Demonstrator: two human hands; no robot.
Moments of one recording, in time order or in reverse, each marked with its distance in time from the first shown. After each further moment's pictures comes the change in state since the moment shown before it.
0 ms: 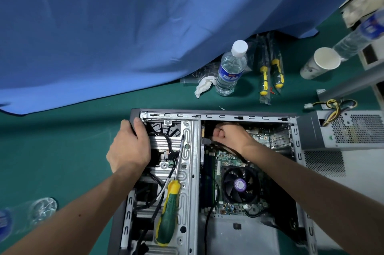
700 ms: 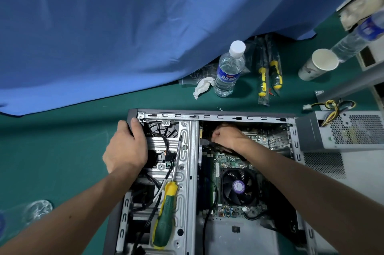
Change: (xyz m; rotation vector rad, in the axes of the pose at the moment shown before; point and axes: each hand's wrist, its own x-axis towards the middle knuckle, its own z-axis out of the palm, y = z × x) left_hand 0.002 -0.001 0.002 0.010 0.010 0.000; right_hand 0.013 -0.010 -0.002 -0.038 -0.093 0.169
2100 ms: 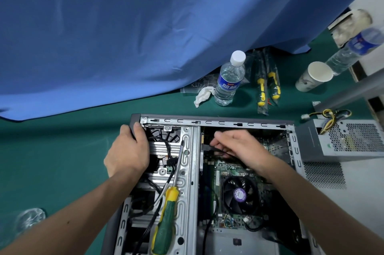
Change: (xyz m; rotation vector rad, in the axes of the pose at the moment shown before) left_hand 0.000 -0.002 0.000 -0.009 -0.005 0.009; right_hand -0.067 0.014 -0.006 0.631 0.082 -0.304
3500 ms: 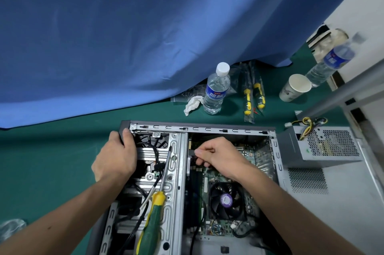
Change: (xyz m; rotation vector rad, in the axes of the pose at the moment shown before) left_hand 0.002 -0.004 0.004 -0.008 0.002 0.003; right_hand -0.011 -0.024 0.014 -0.185 0.050 0.062
